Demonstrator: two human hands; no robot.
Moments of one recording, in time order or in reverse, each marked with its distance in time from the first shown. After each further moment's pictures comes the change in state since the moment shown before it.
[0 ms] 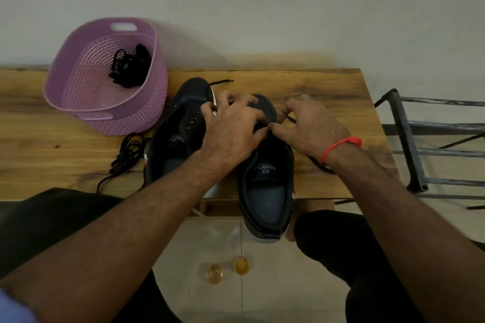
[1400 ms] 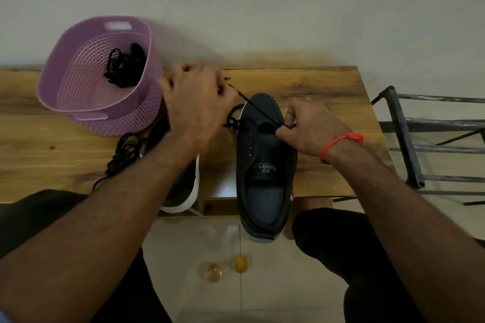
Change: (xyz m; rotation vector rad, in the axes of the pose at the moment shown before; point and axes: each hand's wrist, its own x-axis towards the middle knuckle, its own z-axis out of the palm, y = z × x) left_hand 0.016 -0.030 -0.027 -0.054 0.407 -0.245; right_hand 0.002 0.011 -0.001 -0.026 -0.054 0.052
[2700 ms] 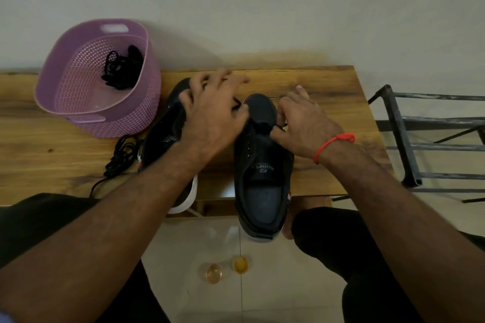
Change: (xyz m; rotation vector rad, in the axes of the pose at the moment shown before) left_hand -0.016 0.010 0.012 -0.082 -0.204 0.168; right_hand -0.001 -0.004 0.001 -0.058 0.005 -0.162
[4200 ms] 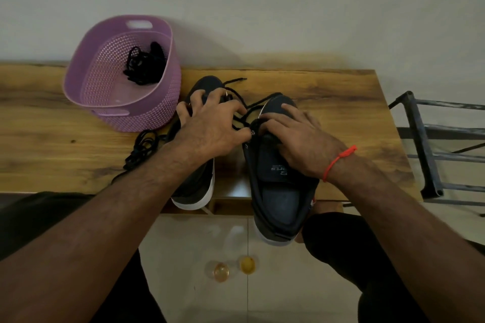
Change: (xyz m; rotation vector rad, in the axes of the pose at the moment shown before) left_hand -0.015 -0.029 -0.022 0.134 -0.345 -0.182; right_hand -0.005 -0.020 0.020 -0.232 -0.184 -0.280
